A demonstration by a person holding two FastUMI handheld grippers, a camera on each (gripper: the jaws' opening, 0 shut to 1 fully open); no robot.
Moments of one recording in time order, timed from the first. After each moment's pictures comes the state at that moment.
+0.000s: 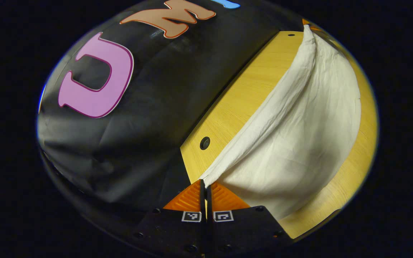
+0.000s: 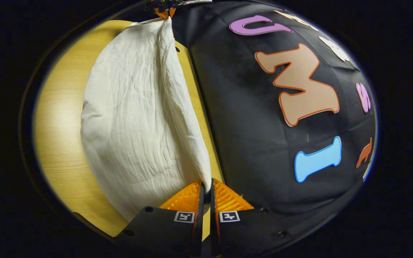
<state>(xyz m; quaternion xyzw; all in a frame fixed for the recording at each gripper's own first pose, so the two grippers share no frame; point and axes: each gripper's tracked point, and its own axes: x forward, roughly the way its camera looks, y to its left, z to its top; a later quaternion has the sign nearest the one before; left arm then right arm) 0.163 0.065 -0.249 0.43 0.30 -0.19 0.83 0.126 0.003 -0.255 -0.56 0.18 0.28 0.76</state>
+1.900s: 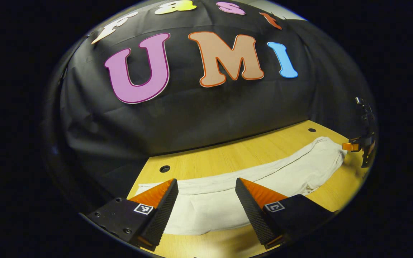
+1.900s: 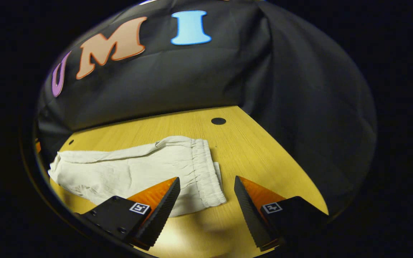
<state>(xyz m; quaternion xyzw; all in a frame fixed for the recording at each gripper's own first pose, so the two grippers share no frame) 0.122 -0.070 -0.149 0.09 0.22 -0.16 0.96 0.054 -0.163 -0.334 0.06 0.38 -0.06 0.92</state>
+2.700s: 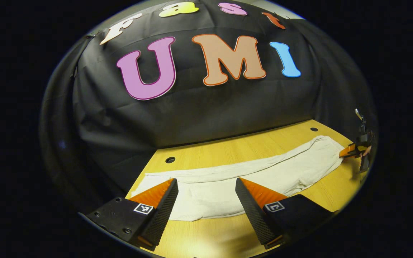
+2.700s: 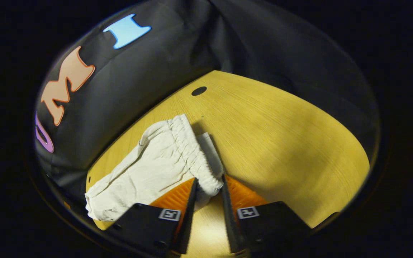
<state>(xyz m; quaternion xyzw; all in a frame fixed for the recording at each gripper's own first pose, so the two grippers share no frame) 0.063 -0.075 -0.141 0.08 0.23 -0.11 0.96 0.038 -0.157 -0.390 0.26 0.46 -0.10 0.84</state>
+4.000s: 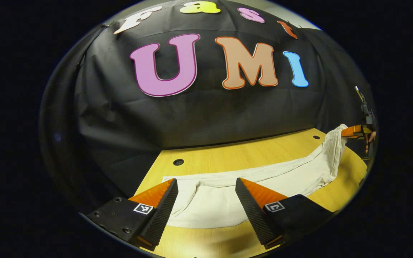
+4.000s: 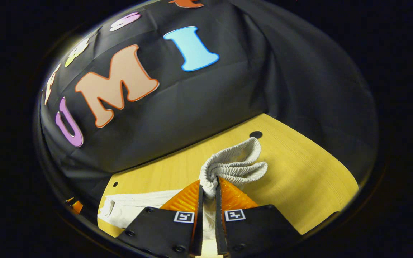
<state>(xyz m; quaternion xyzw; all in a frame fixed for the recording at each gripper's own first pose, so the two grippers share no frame) 0.094 0.005 -0.141 0.04 0.22 -0.12 0.97 0.047 -0.123 -0.140 0.19 0.33 -0.01 0.92</state>
